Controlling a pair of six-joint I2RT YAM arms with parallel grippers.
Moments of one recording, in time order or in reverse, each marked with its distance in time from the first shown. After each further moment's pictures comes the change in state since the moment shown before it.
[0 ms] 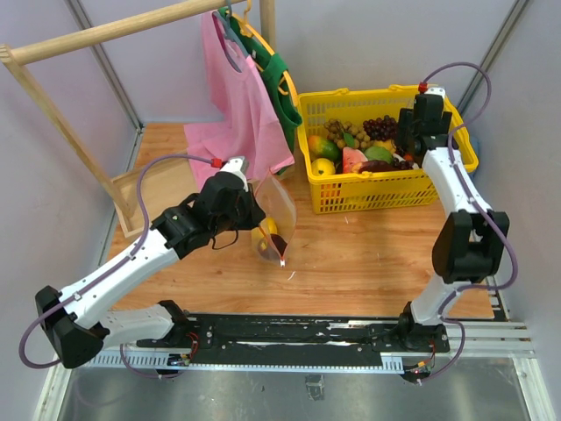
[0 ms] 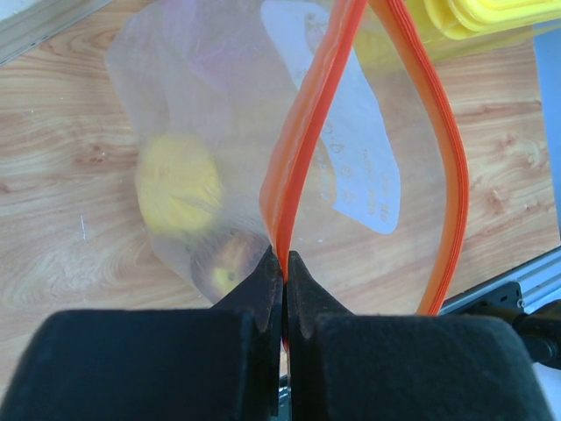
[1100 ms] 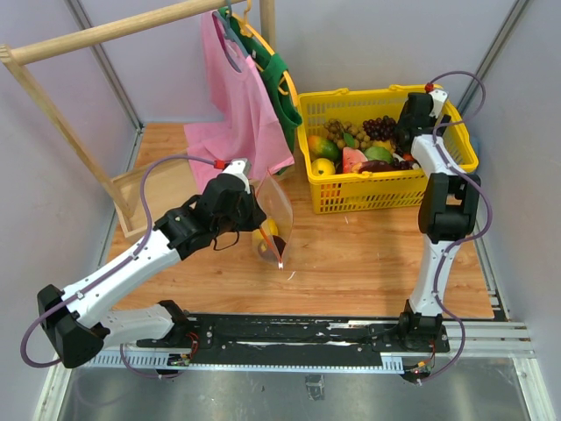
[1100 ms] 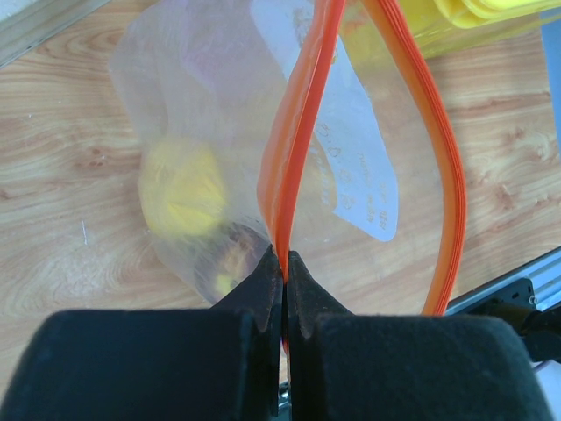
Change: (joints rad) left arm 0.000 0.005 -0.027 0.032 0.007 0.029; right arm -0.069 0.460 0.268 0.185 0.185 0.209
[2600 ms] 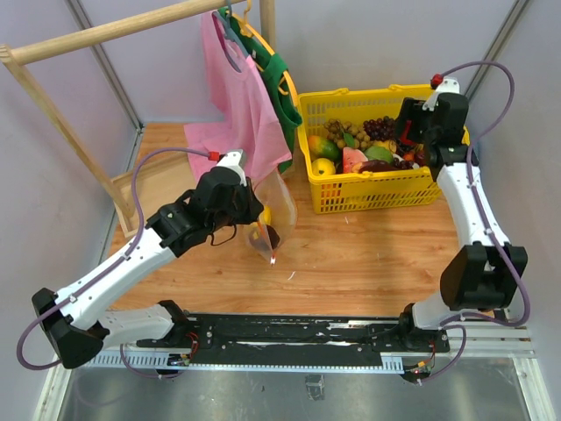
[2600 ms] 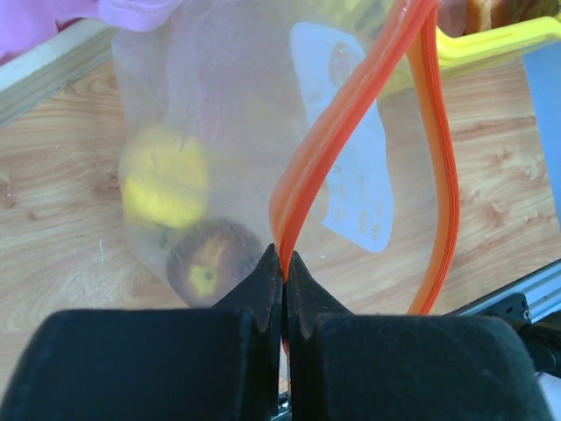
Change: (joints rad) left arm 0.000 -0.007 0.076 -0.041 -0.039 0.027; right arm 0.003 -0.603 -0.343 -0.052 -0.537 -0.133
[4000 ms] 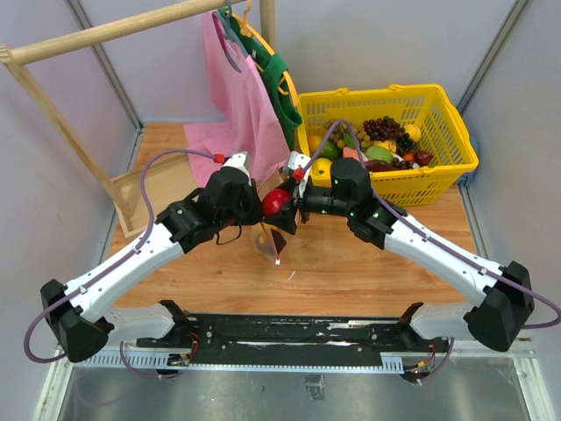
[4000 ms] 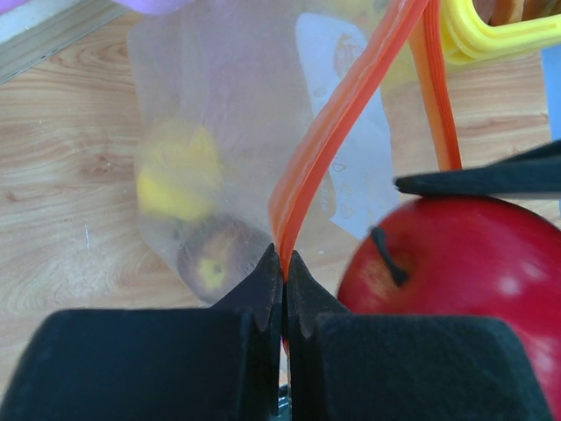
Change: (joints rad) left arm 0.000 0.054 0.000 0.001 0.004 -0.058; right arm 0.835 -0.276 -0.364 0.229 -0.515 -0.212
